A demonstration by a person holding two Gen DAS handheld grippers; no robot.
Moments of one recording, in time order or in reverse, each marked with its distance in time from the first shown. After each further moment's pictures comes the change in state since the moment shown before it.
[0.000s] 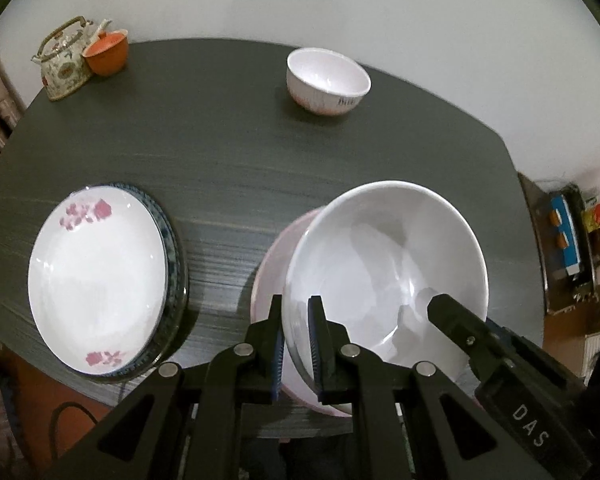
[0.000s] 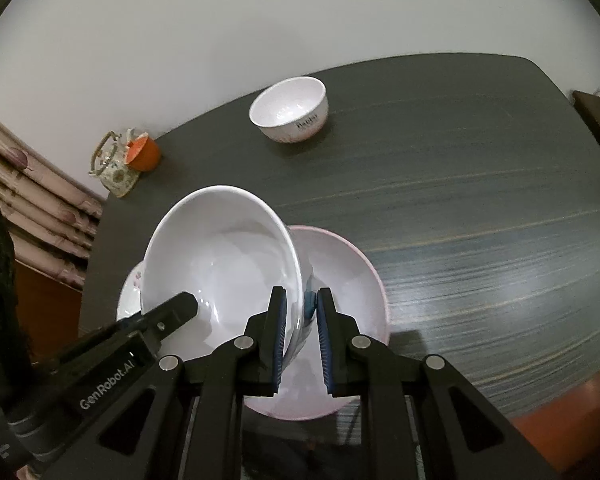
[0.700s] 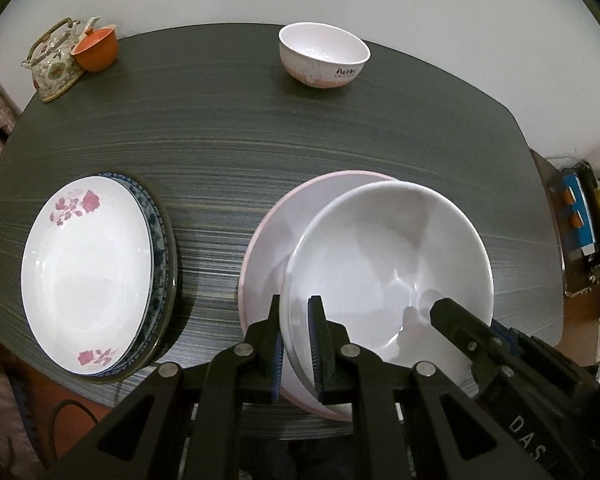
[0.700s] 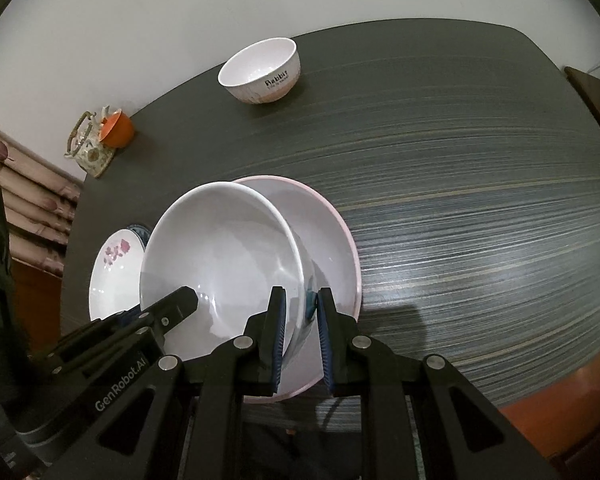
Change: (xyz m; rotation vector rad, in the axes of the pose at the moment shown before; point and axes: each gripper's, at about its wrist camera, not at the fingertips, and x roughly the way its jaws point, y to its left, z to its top) left arm 0.018 -0.010 -0.003 0.042 0.041 0.050; right arm 0.025 -0.020 -0.020 0.017 0.082 -0.049
